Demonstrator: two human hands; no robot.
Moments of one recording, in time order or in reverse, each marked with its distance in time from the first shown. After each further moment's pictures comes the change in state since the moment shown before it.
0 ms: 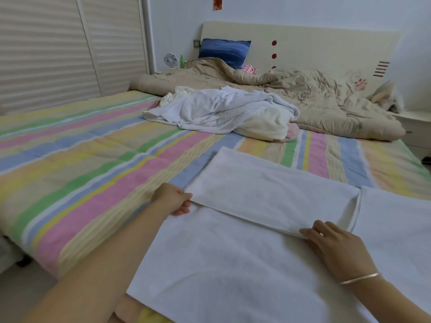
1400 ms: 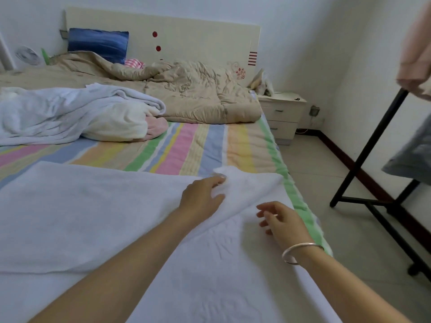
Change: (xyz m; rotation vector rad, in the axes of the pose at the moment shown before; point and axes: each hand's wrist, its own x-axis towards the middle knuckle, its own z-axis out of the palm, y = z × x) left_hand -0.122 0.166 0.437 0.523 -0.262 0.909; right_hand -0.131 0.244 -0.026 0.974 -0.022 1.161
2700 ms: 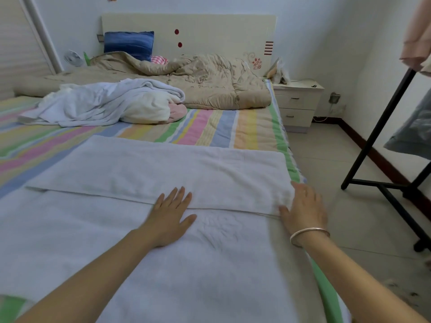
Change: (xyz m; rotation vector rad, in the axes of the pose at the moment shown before) left_hand -0.198 -0.028 -0.024 0.575 -0.363 -0.075; right_hand -0.099 0.040 -0.055 -0.776 0.193 -0.134
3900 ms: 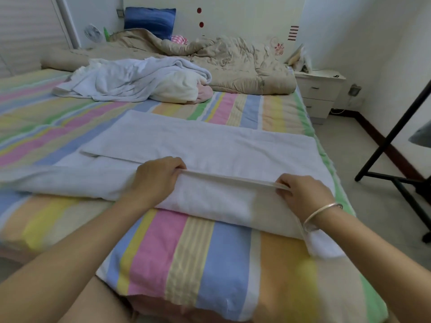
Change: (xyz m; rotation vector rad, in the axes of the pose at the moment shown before) left_hand -0.084 -0.094 -0.039 -0.214 0.603 -0.019; right_hand -0.068 -0.100 -0.045 -0.086 -0.213 -0.377
